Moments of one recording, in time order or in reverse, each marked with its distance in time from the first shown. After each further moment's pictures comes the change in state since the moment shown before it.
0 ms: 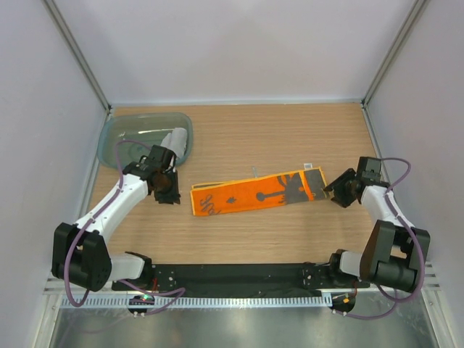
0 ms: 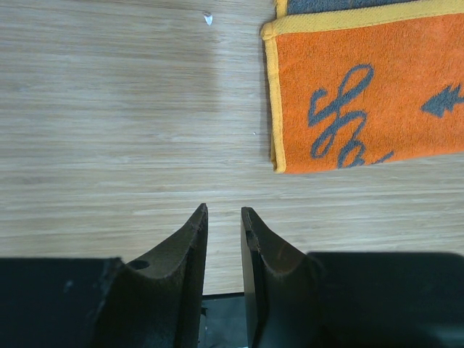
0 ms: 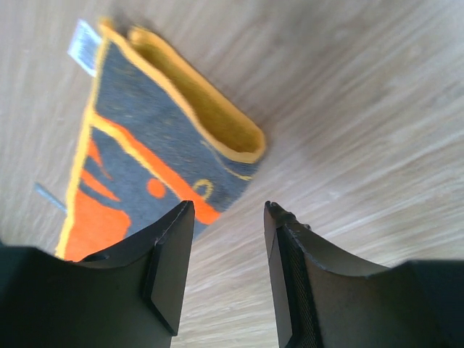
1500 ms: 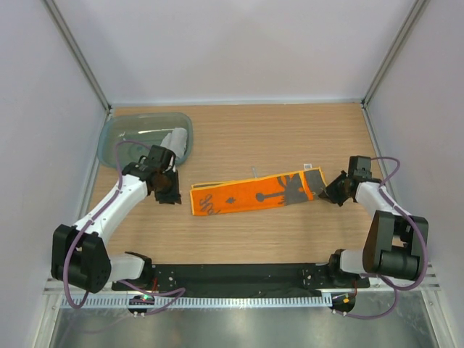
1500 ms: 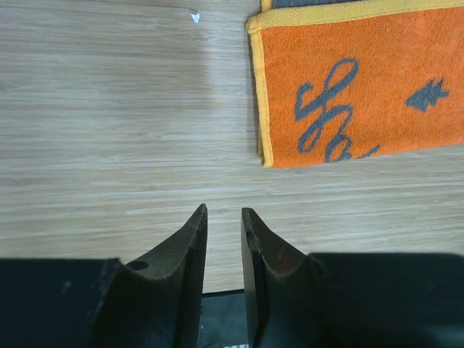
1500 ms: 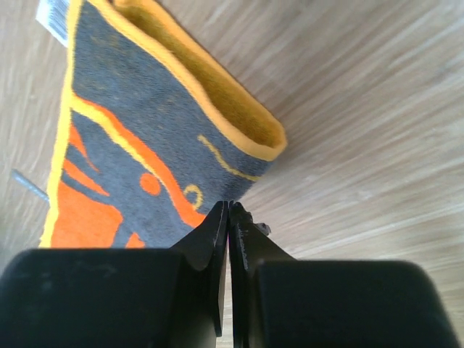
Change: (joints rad) left arm 0.000 -0.011 0.000 0.000 0.030 -0.001; right arm 0.073 0.094 -0.014 0.014 0.000 0.028
